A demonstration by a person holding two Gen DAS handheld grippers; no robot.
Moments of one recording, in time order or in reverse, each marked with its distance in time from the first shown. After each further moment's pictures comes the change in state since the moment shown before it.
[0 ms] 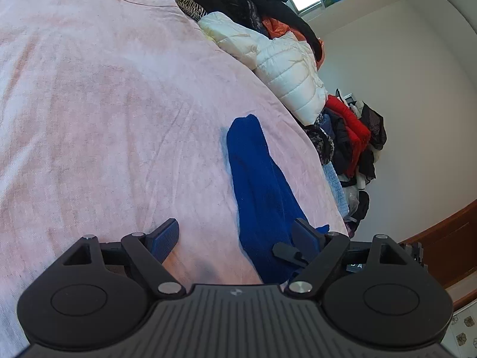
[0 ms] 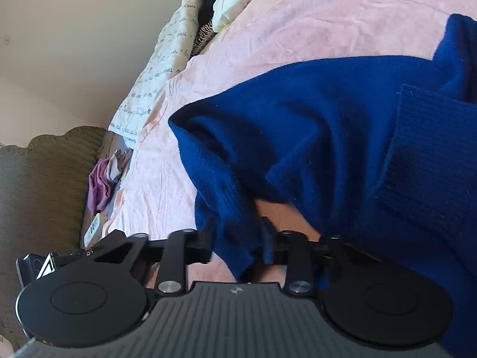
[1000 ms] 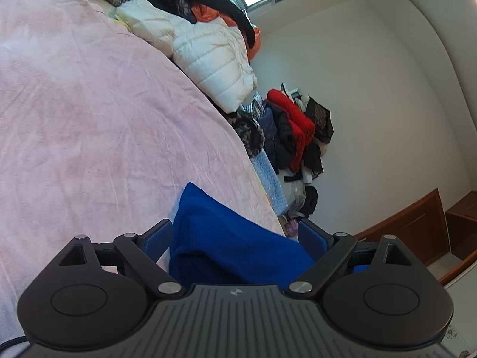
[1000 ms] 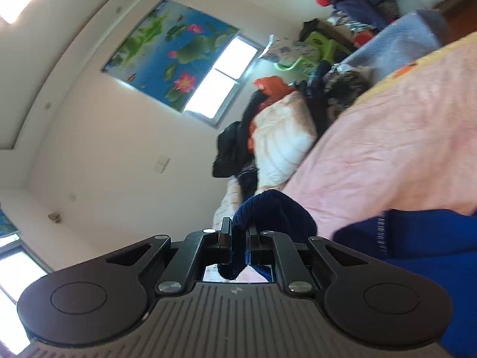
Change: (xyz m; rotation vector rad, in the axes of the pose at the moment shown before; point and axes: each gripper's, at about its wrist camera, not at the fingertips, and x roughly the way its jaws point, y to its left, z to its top) left arm 0.055 -0.110 -0.022 0.042 0.014 -0.209; right arm -0.335 -0.093 -0.041 0.213 -0.702 0.194
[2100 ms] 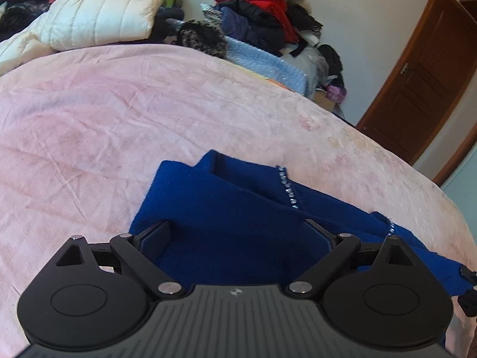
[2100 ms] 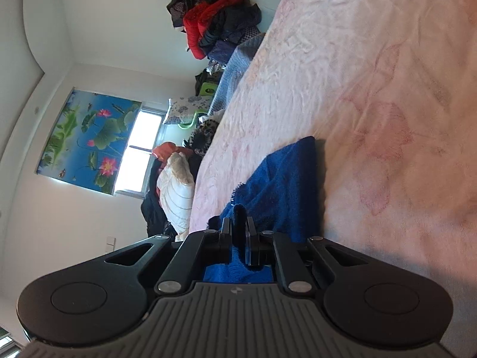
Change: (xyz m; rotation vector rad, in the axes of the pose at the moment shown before) left arm 0.174 -0.080 -0.073 0.686 0.330 0.222; right arm -0.145 -0.193 -0.068 0.303 -0.217 -0.135
